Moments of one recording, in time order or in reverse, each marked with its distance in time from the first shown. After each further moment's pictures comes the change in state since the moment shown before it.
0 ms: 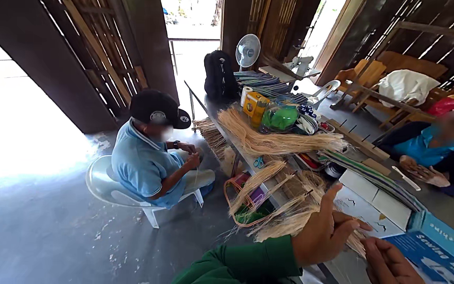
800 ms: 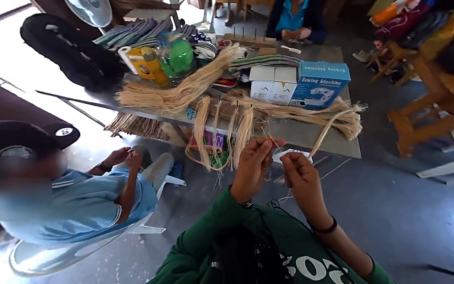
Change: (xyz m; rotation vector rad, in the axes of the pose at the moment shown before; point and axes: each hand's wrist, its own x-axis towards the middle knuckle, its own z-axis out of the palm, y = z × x) left_hand -0.113 0.049 0.022 -0.682 -0.031 -0.598; right_hand -0.166 -0.015 0.071 0.156 0.420 0.066
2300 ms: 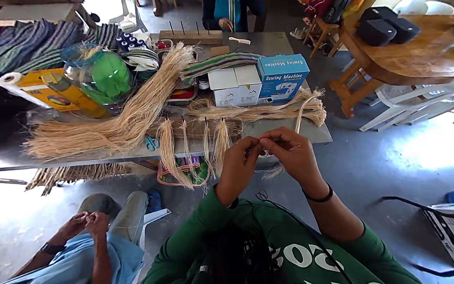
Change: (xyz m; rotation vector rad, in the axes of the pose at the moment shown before) left_hand 0.128 0.029 -0.043 0.858 -0.355 0.182; right_hand 0.138 -0.011 0.013 -0.250 0.139 -0.063
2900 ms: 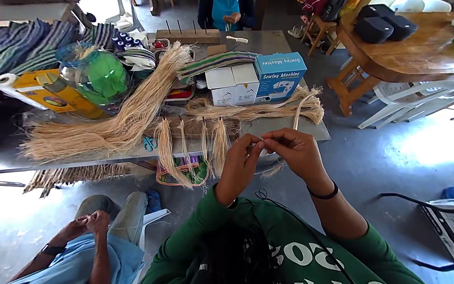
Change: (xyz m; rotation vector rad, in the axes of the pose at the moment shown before) left_hand -0.001 0.003 0.005 0.004 -0.037 0.006; right_hand -0.004 0.000 -0.016 0.011 -0.019 0.028
